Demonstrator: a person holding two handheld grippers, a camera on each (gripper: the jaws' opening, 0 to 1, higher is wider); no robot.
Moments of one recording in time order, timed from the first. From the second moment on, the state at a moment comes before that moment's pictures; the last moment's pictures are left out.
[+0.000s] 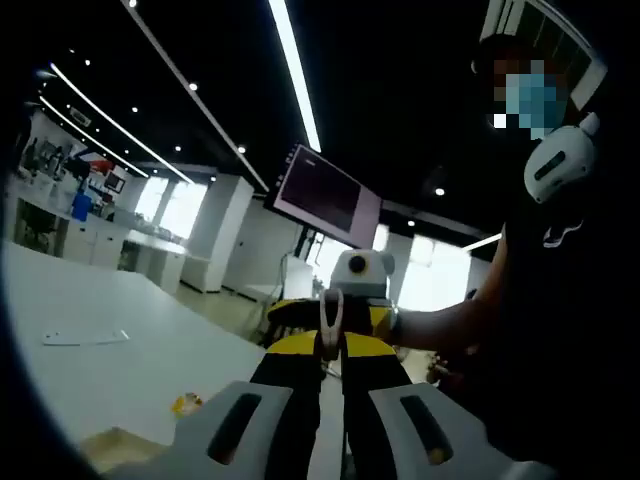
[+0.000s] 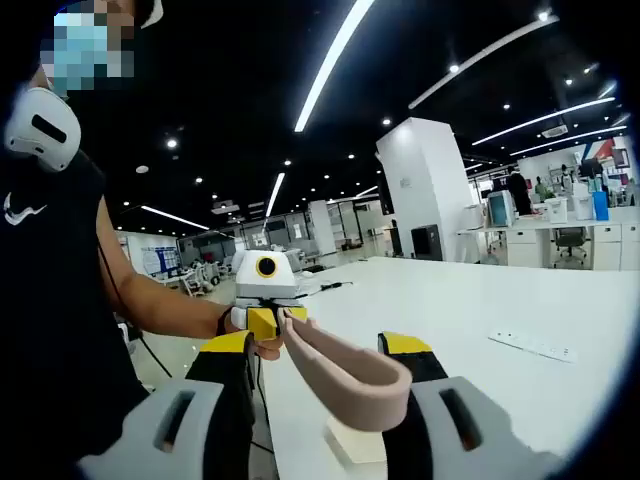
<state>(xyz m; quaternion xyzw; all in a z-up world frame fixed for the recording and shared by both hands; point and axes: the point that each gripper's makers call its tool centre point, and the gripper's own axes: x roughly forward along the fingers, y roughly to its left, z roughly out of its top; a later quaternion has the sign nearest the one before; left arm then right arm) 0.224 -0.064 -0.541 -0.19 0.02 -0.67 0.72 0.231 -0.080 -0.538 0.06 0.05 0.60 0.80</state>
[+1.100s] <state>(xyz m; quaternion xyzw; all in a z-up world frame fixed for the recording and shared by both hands) 0.200 -0.074 -0.546 -0.14 0.03 -0.70 0.70 0.201 -0.051 -0.539 0.07 0.08 0.65 0.75</state>
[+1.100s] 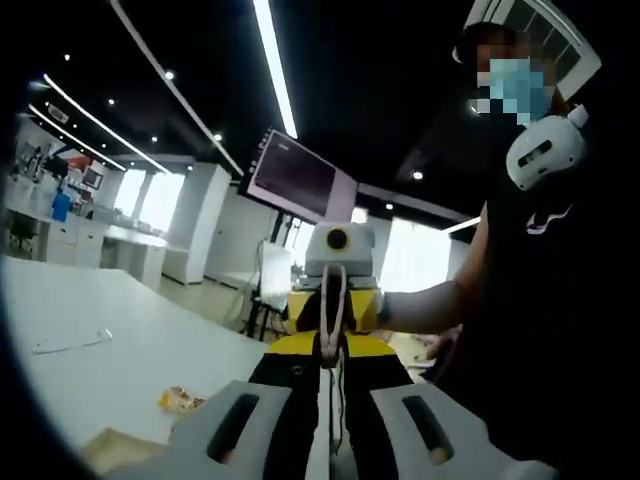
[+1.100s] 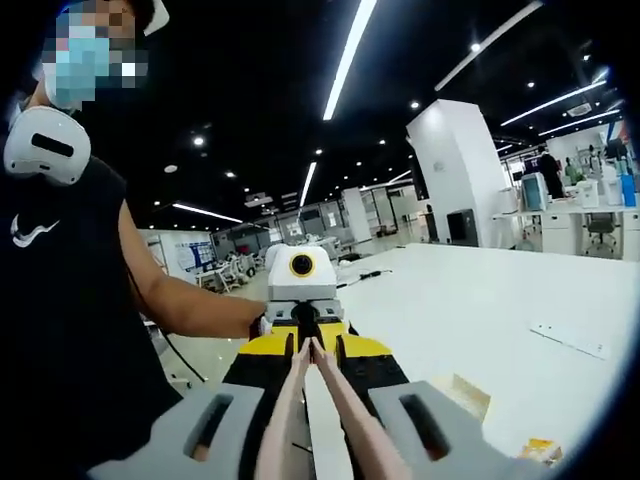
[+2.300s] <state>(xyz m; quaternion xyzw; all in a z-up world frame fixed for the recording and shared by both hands) 0.195 -0.057 -0.557 -0.10 0.04 -0.69 0.72 0.194 -0.034 -0.547 0.03 0.10 0.67 0.74</state>
